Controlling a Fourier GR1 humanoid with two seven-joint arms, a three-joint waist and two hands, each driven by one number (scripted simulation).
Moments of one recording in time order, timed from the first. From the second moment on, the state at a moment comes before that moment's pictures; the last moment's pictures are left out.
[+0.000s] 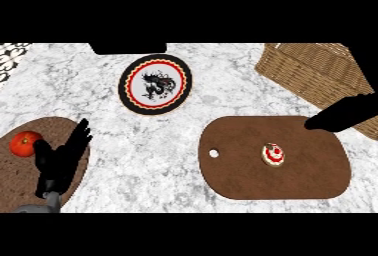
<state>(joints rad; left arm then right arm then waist) -0.01 0.37 -0.14 -1.36 0.27 0.15 0.10 -0.70 -0.85 0.37 -1.76 0.12 0.15 0.89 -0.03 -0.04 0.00</state>
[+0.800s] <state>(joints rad) 0.01 0.37 -0.14 -1.41 0.26 0.16 0.12 -0.79 -1.12 0.33 -1.90 -0.40 0.37 1.08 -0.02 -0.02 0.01</state>
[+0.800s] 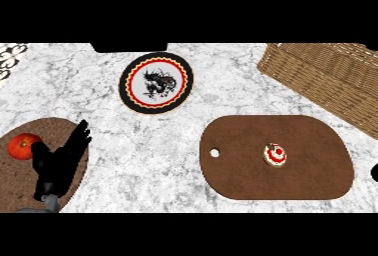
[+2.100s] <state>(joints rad) 0.02 0.34 -0.14 -1.42 0.23 0.15 0.14 -0.54 -1.02 0.55 -1.97 -0.12 0.16 1.05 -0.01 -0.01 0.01</state>
